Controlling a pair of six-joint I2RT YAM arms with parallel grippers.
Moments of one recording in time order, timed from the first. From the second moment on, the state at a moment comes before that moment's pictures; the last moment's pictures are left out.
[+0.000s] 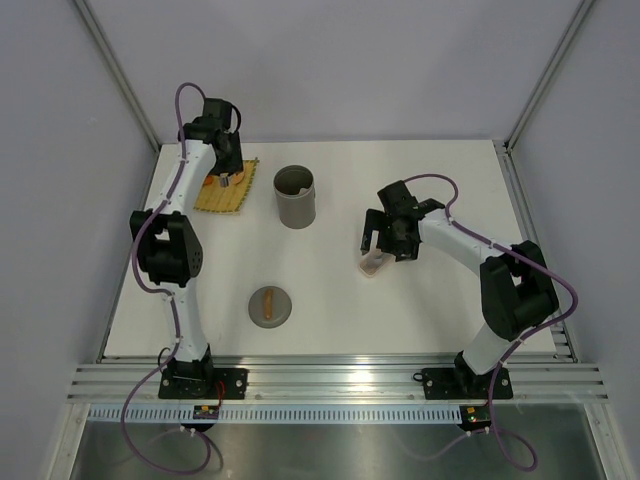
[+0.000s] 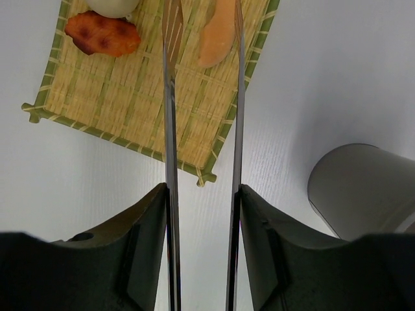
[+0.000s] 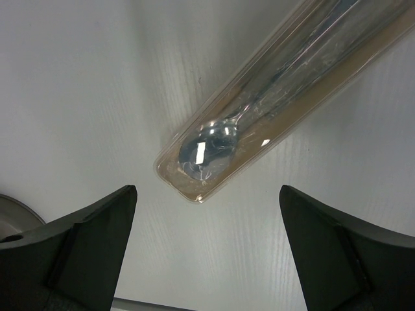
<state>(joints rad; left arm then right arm) -0.11 2.07 2.04 -0.92 -0.19 -0.21 0.47 1.67 1.16 -0.63 0.02 0.61</state>
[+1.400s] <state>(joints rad) -0.10 2.19 2.04 -0.92 -0.15 -0.19 0.47 1.69 1.17 -0.63 0.02 0.62</state>
